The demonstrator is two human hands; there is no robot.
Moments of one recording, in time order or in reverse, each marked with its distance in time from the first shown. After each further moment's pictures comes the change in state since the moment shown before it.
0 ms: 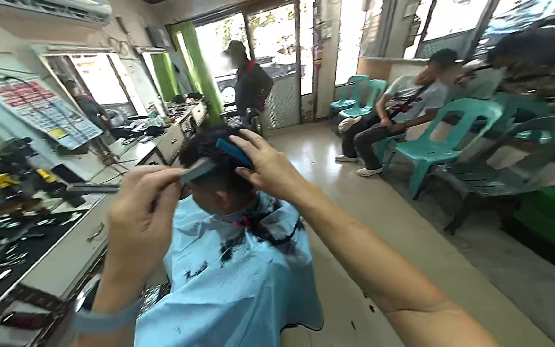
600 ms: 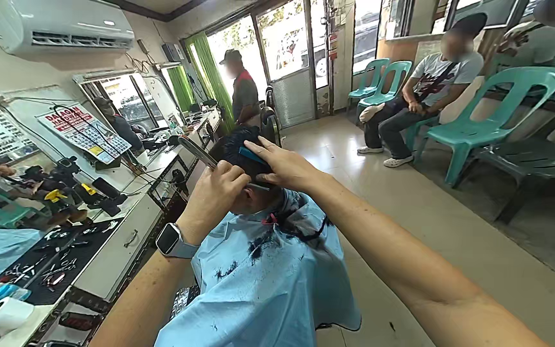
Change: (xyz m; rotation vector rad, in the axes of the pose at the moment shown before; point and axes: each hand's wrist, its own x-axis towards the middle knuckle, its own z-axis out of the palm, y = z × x) left_hand 0.035 -0.058 0.058 0.500 -0.458 0.454; right_hand 0.014 0.010 0.026 -0.045 -0.196 0.075
